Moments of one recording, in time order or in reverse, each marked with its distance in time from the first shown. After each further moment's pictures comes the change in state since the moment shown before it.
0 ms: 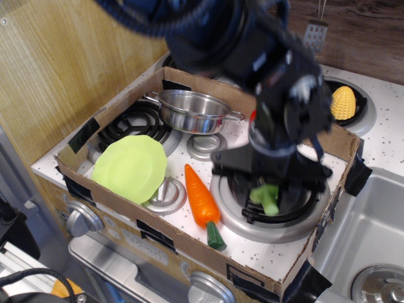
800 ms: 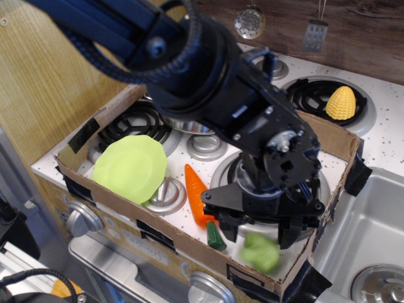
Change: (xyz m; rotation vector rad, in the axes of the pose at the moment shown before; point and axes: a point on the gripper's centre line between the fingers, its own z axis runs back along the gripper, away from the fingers) arm -0.027 0.003 -0.009 -0.043 0.030 0.050
